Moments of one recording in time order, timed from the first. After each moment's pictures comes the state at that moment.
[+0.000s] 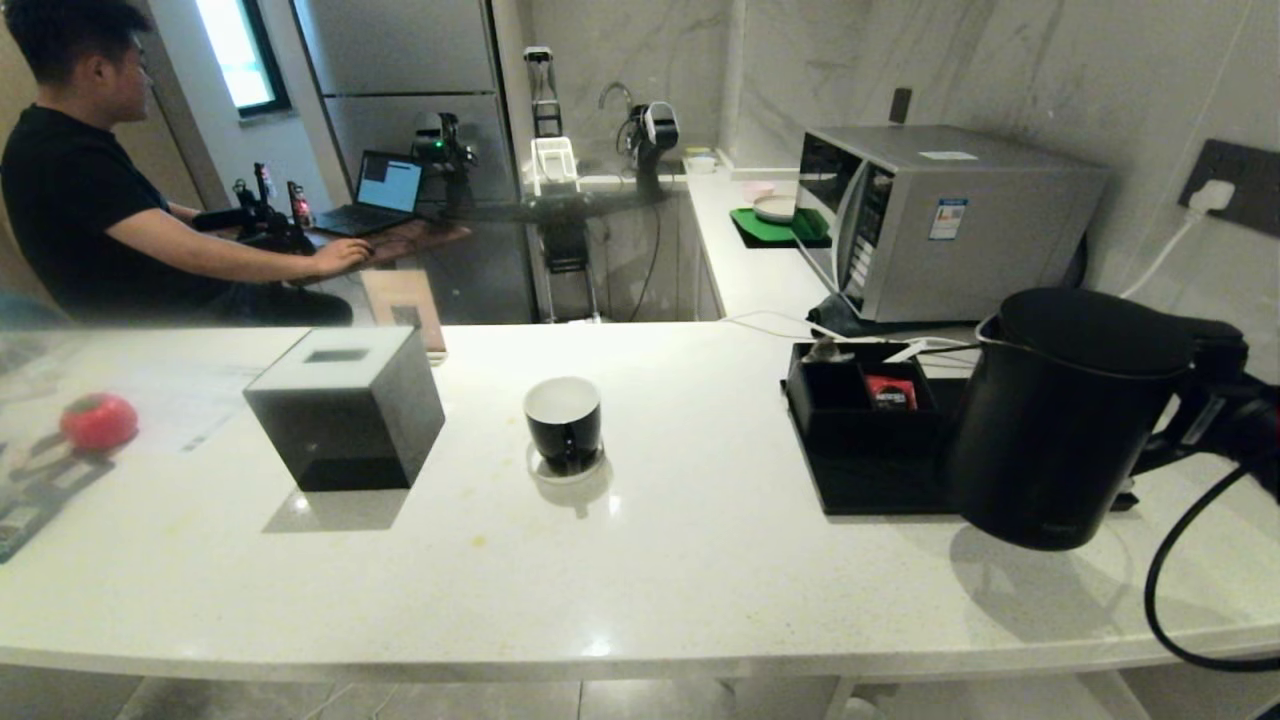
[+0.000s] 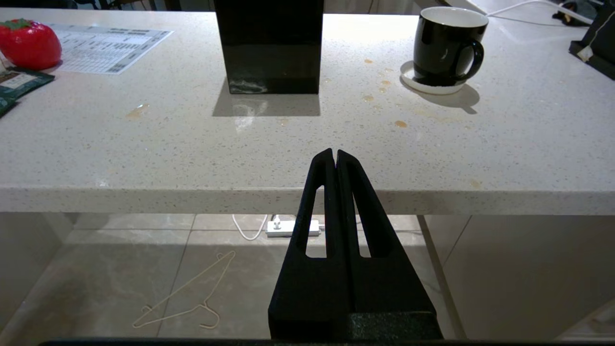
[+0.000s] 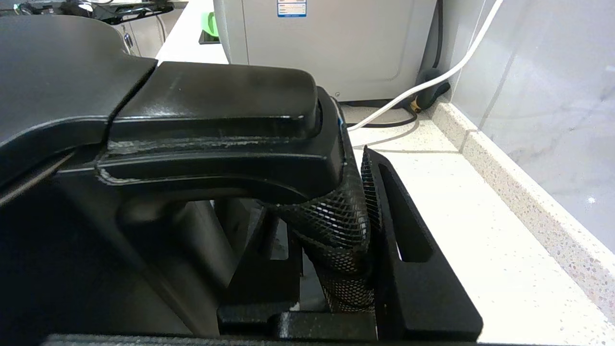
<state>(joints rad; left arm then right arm) 0.00 0.00 0.00 0.00 0.01 -0.04 -0.20 1.58 -0.36 -1.32 0.03 0.02</state>
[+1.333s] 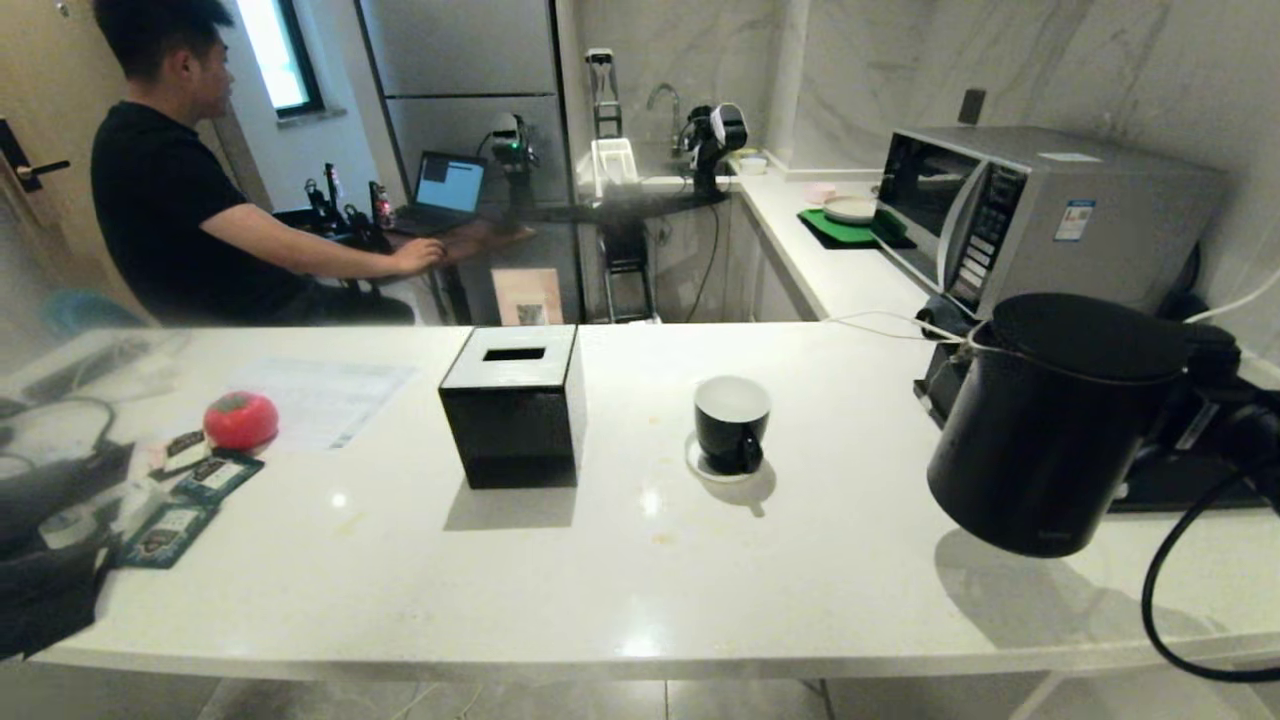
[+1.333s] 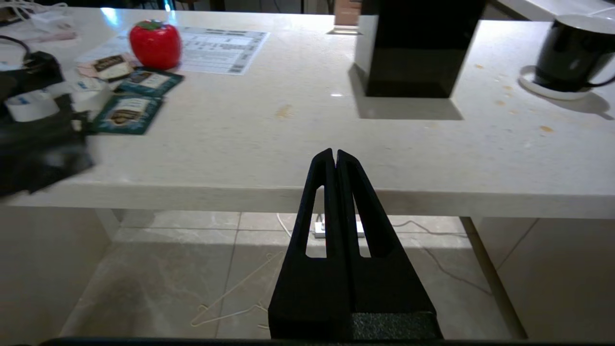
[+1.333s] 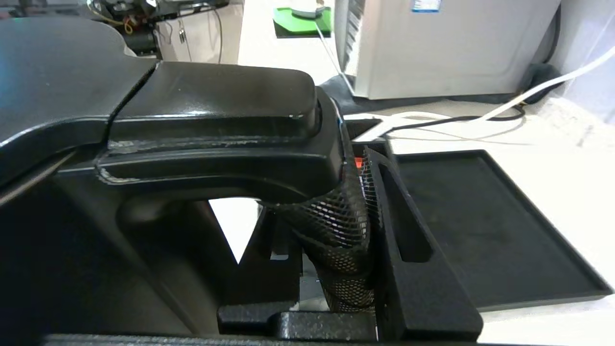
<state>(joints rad) 0.00 0.00 0.00 0.00 0.01 -0.04 -0.18 1.57 -0.34 -1.33 0.02 0.02</state>
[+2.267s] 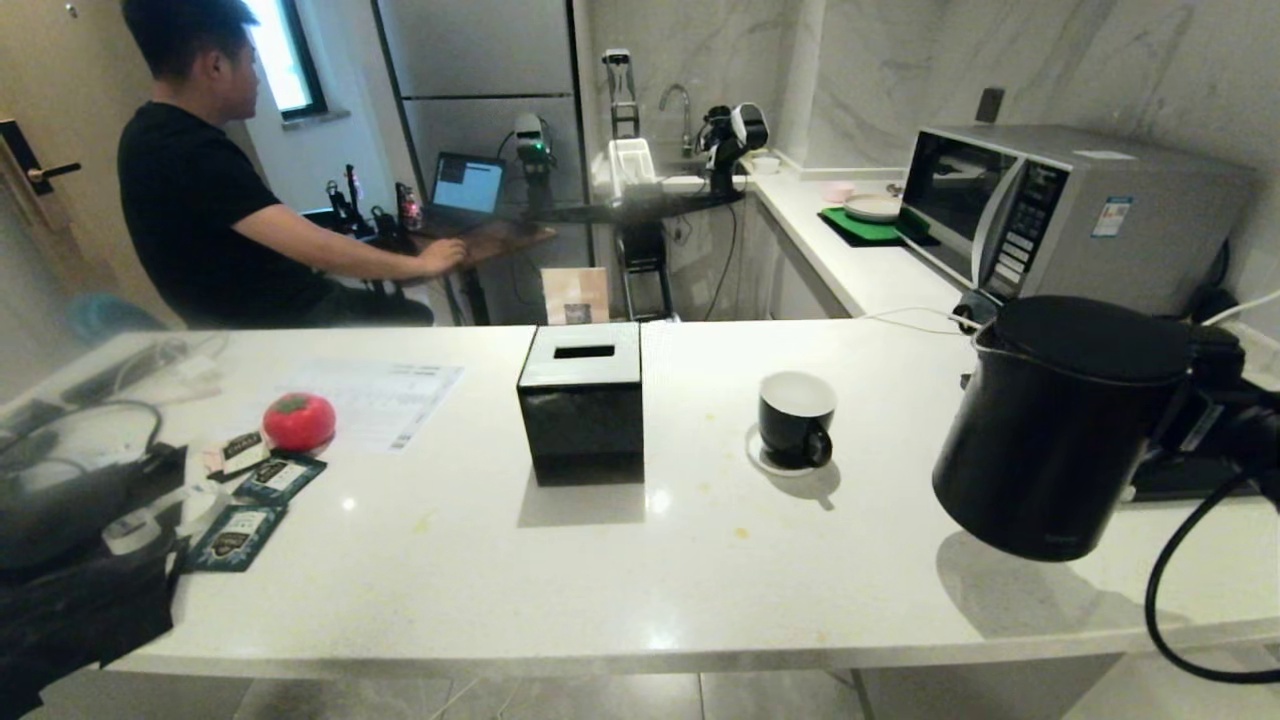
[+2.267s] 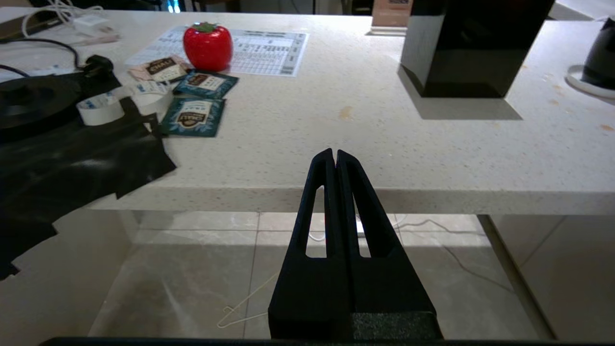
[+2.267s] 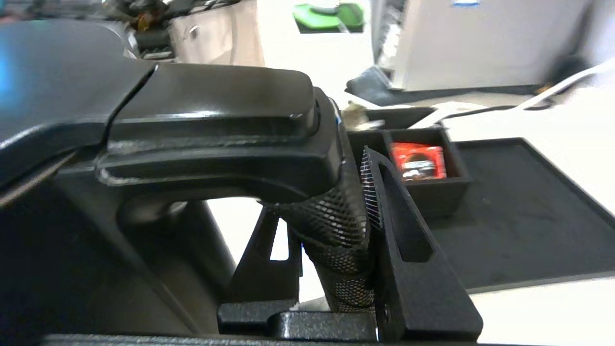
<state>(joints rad) 0.00 0.00 0.00 0.00 0.01 -0.04 -0.18 1.57 -0.34 -1.33 0.02 0.01</state>
